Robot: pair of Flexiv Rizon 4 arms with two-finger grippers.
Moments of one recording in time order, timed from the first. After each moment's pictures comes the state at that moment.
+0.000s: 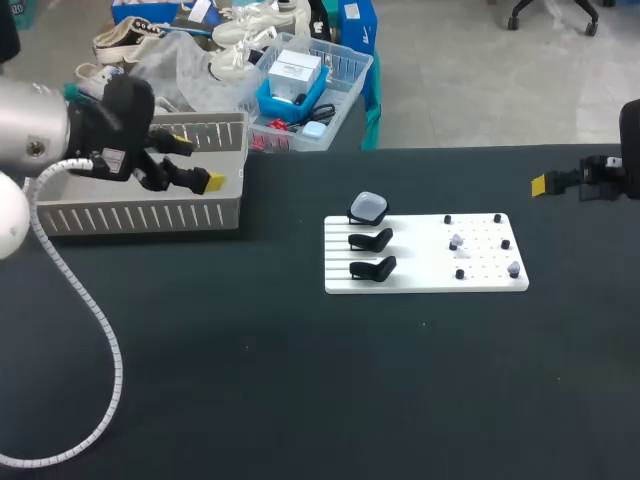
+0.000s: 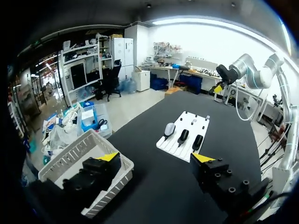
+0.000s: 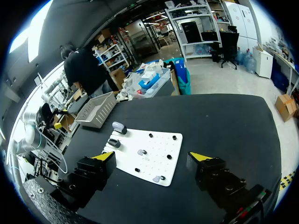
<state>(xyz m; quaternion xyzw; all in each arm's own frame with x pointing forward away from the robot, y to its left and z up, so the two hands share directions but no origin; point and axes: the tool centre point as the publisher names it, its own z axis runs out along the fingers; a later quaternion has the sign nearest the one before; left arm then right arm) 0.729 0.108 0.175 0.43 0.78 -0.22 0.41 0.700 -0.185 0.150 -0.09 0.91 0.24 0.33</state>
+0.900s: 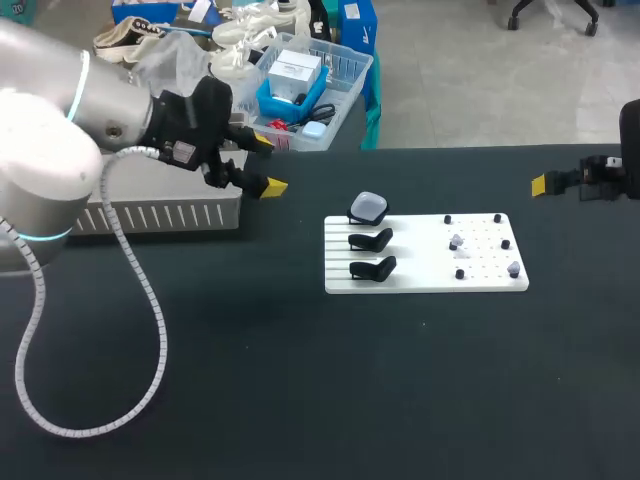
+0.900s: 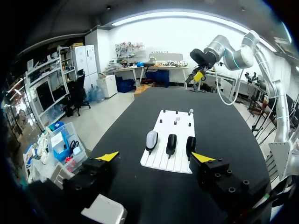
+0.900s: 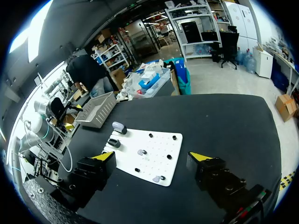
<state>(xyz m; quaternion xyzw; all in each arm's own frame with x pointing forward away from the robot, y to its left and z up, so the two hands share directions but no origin) 0.764 0.024 0.140 0.56 0.69 -0.27 0.36 0.700 -0.185 0.150 -0.09 0.91 0.24 0.33</state>
